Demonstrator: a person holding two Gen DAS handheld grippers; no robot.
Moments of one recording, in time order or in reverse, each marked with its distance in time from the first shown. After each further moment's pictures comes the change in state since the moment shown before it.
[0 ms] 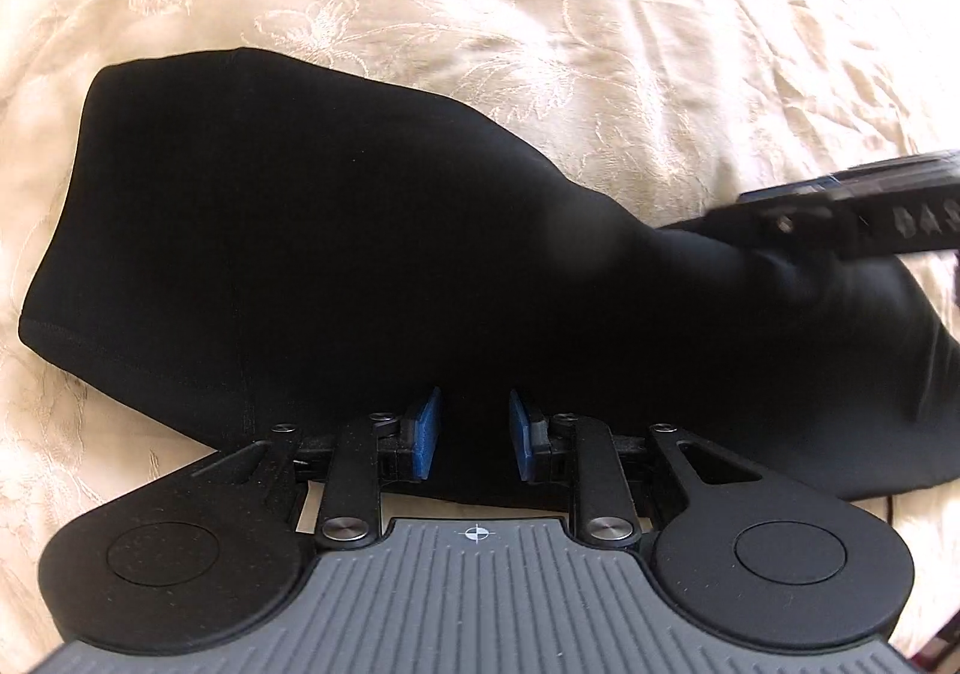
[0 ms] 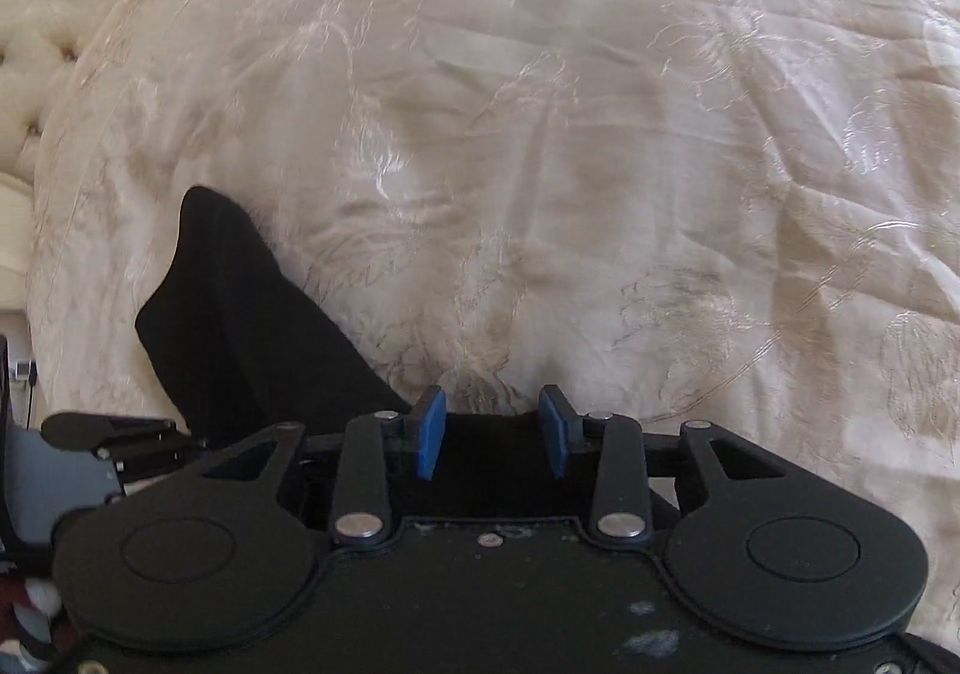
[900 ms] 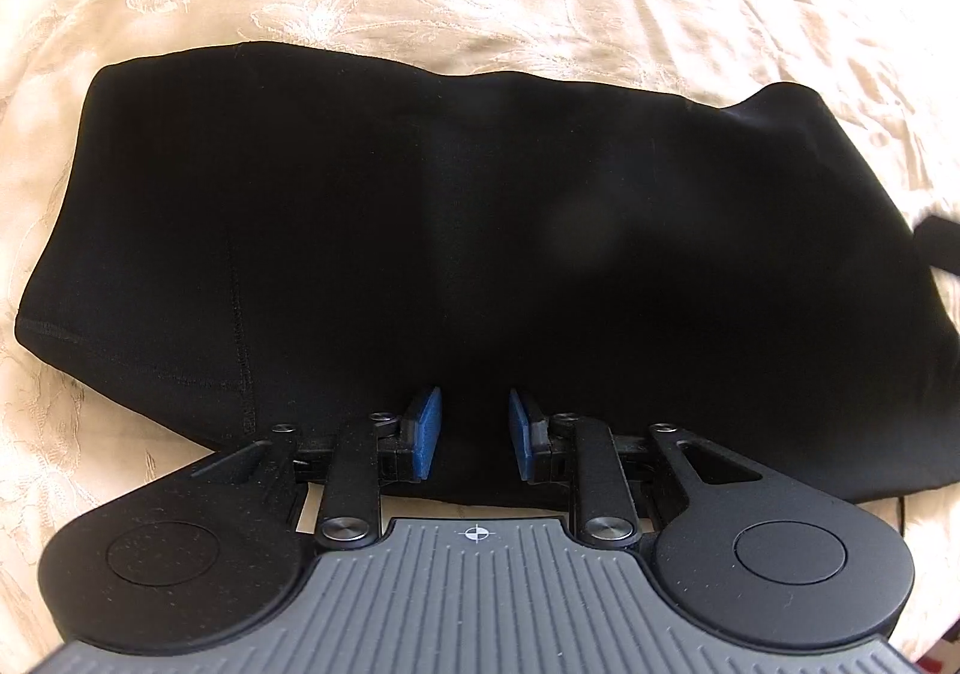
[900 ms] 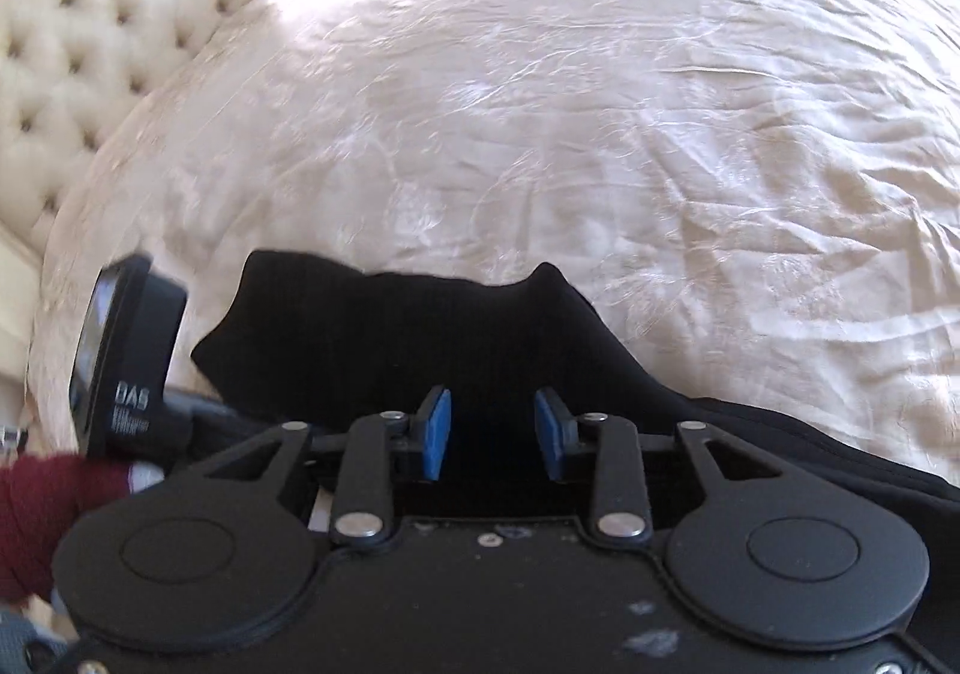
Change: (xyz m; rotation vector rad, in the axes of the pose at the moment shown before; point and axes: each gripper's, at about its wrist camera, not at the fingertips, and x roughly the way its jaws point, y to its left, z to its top) left arm 0.000 -0.003 0.004 0.012 -0.005 0.009; right arm -0.090 0.034 -0.098 0.109 -0.355 -0.095
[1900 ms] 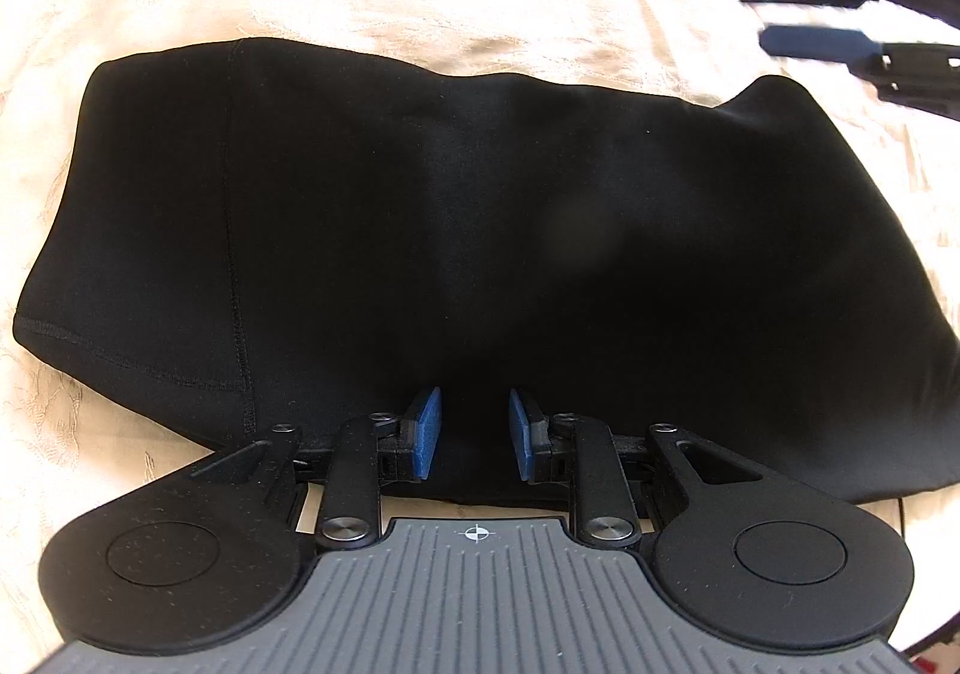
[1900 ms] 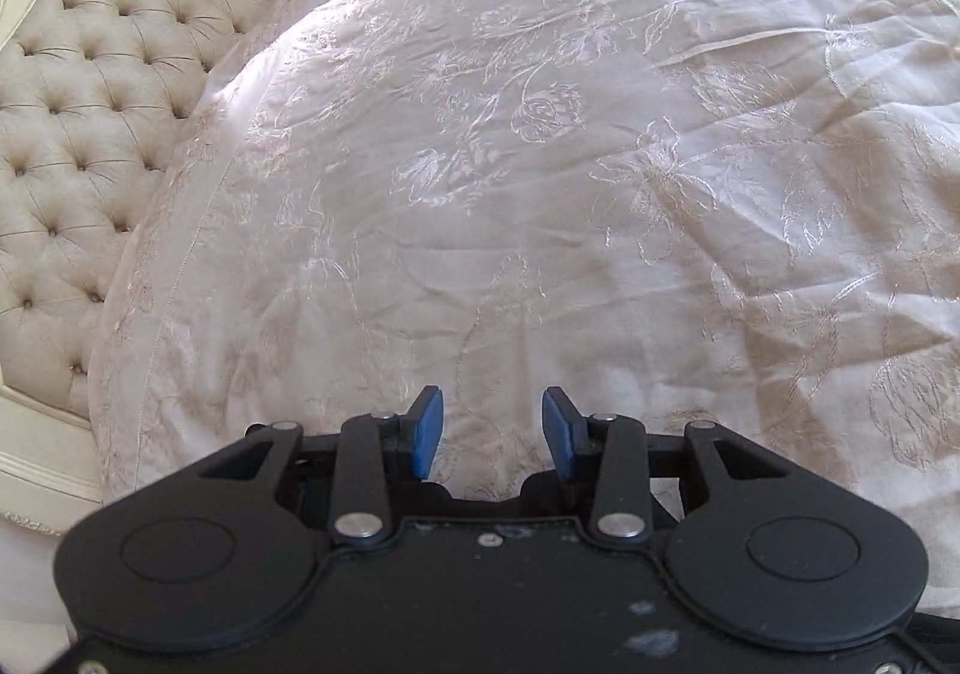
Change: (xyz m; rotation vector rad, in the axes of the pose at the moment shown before) left arm 0.003 0.002 0.002 -0.011 0.008 -0.009; right arm 0.091 -0.045 0.094 0.237 0.026 0.162
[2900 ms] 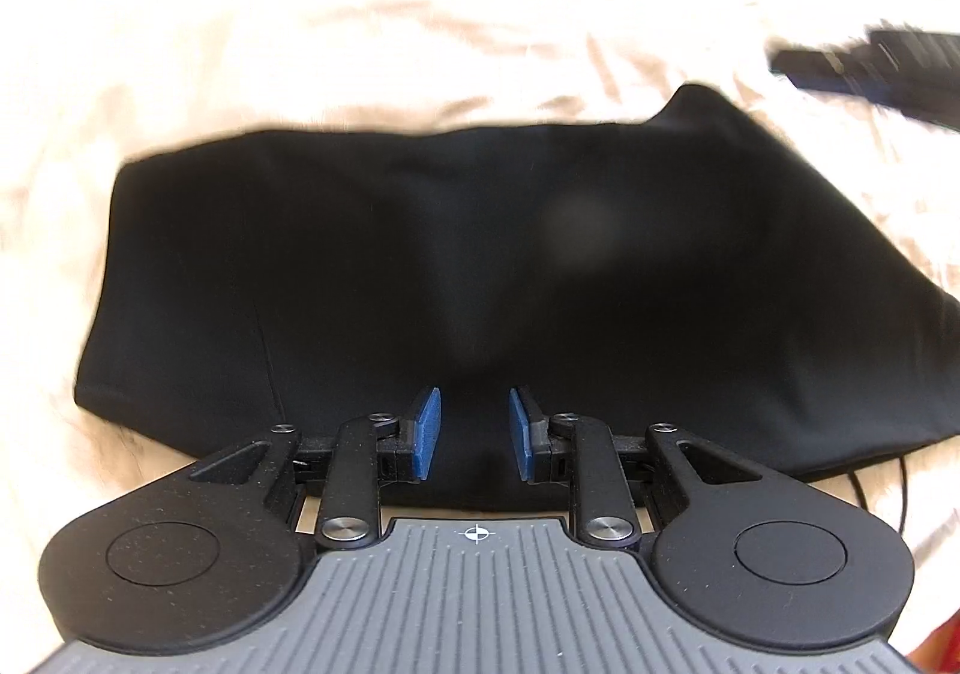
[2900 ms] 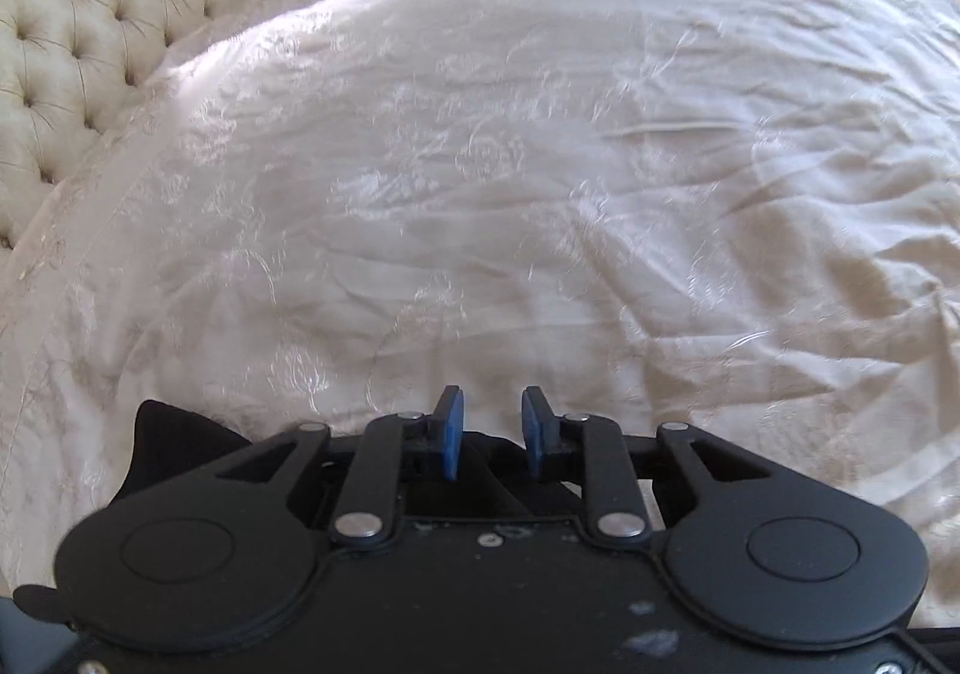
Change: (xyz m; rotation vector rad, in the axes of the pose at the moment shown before) left arm -0.035 -0.010 -0.009 0.142 -0.087 0.038; right arm -0.029 0.015 -0.037 -0.176 -0.158 -0.249
